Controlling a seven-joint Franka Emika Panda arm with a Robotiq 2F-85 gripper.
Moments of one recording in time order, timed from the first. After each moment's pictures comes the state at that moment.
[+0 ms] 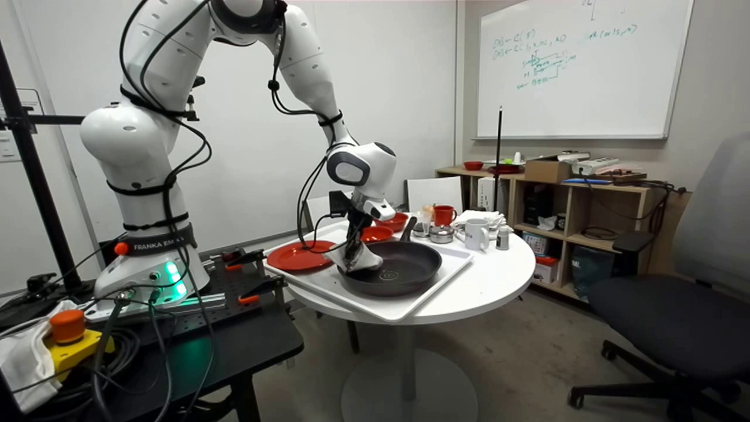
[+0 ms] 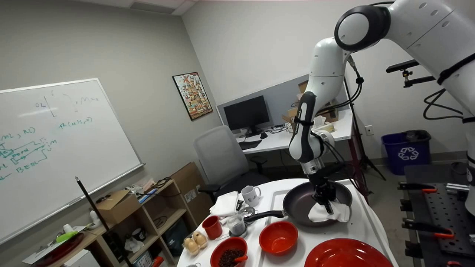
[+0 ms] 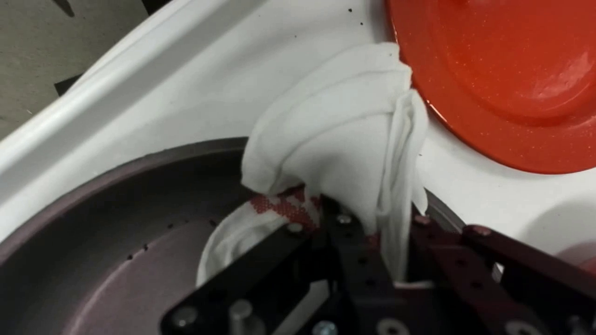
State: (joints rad) arm -0.20 0.51 0.08 -2.28 0.39 2.47 -0.08
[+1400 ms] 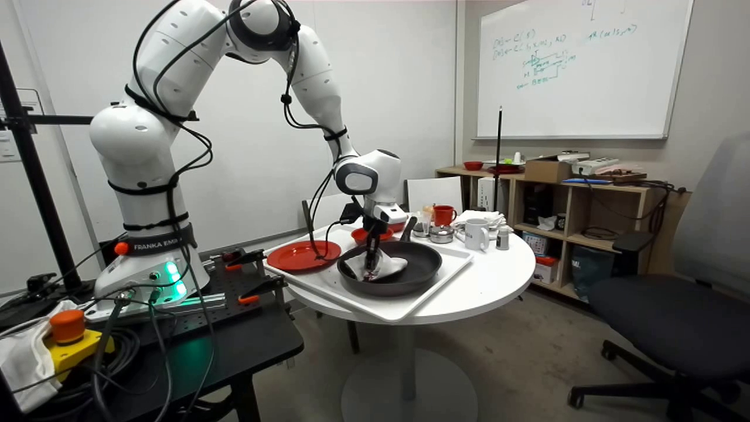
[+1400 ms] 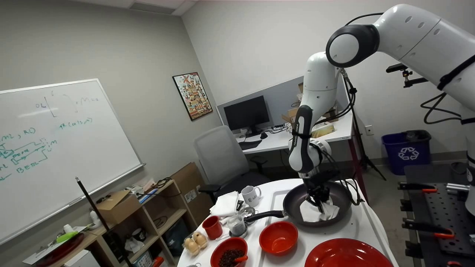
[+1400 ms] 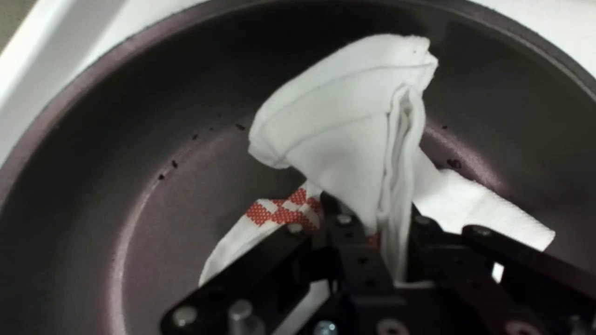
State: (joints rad) arm -0.07 0.63 -0.04 -2.18 0.33 2.63 0.20
